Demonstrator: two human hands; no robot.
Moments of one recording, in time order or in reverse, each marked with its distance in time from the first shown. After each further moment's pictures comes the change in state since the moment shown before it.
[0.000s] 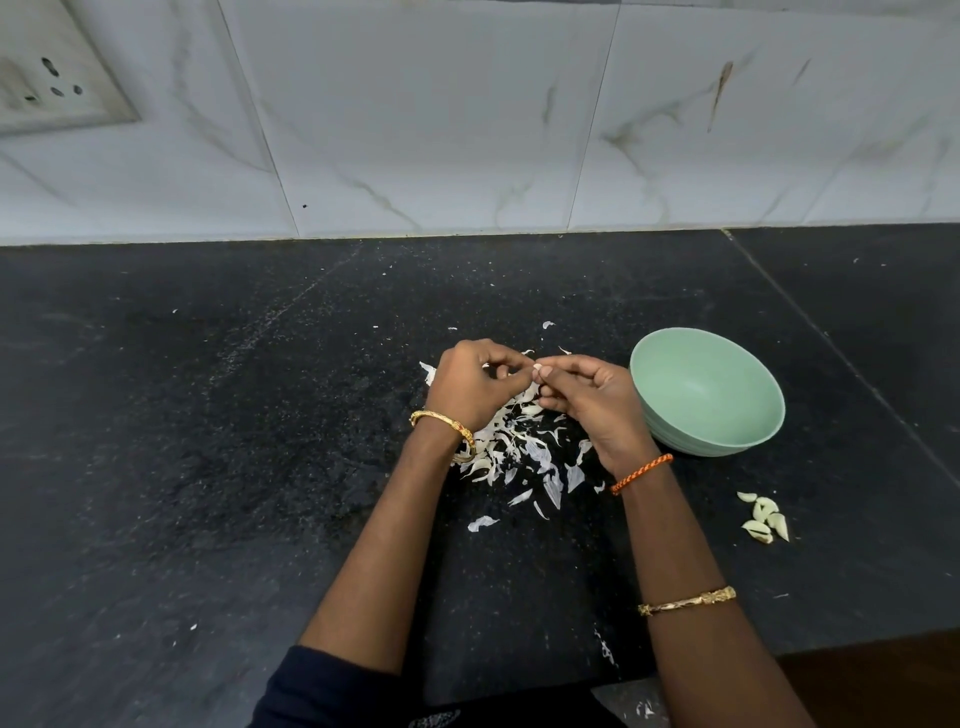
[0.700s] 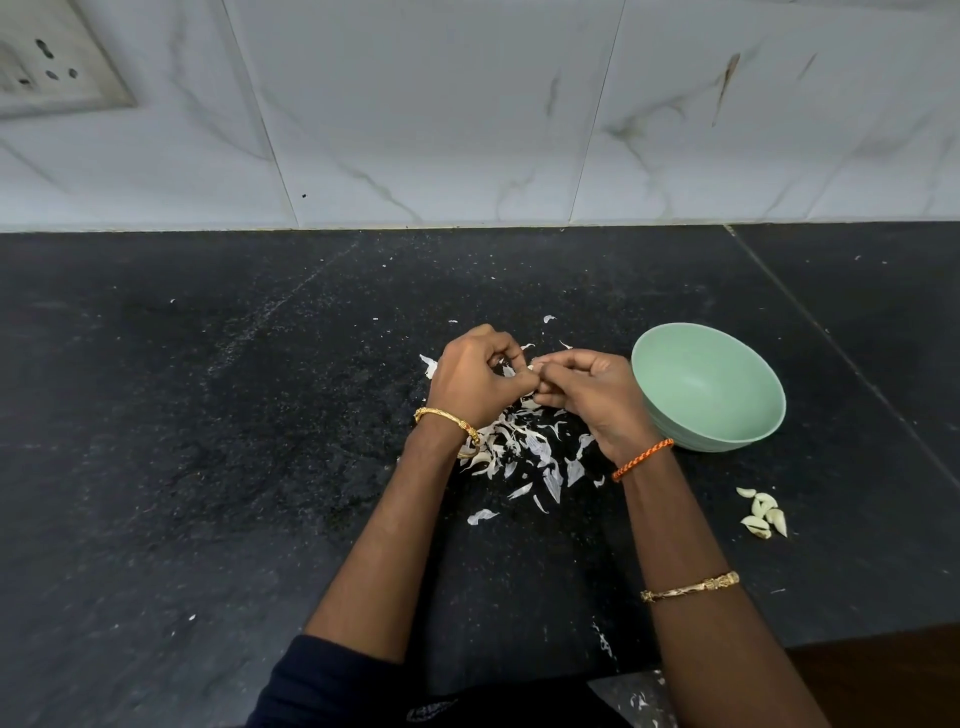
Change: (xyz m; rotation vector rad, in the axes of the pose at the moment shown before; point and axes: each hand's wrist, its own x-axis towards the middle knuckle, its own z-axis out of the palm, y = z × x) left_hand 0.000 -0.003 0.006 0.162 0.076 0.043; right_hand 0.001 -0.007 0.003 -0.081 -0.008 0.055
